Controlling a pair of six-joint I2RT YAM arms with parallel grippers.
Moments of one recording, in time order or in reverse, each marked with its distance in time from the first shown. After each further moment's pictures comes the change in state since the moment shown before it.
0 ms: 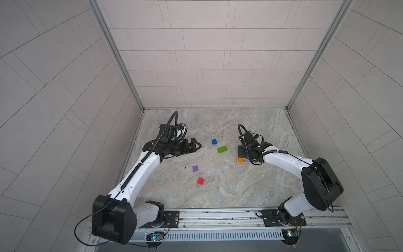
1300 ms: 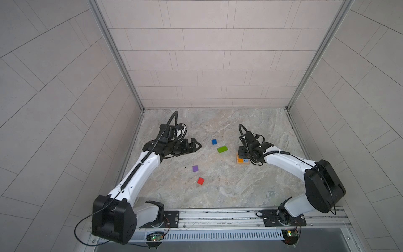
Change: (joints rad) left arm 0.000 0.000 0.000 0.000 0.001 0.000; right arm 0.000 -0.018 0.000 -0.031 -0.021 0.000
